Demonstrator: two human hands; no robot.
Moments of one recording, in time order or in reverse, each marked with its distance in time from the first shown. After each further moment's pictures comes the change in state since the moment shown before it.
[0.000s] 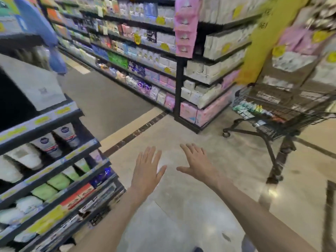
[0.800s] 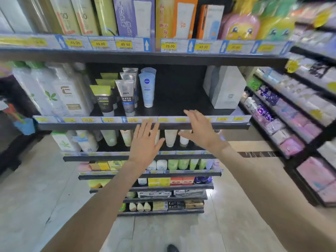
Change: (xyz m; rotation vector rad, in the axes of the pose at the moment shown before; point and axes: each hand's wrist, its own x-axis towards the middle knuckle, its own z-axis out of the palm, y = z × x) left_hand -0.250 -0.395 -0.181 0.268 0.356 -0.724; right_hand 0.156 -0.542 -0.024 0.183 0.069 -0.773
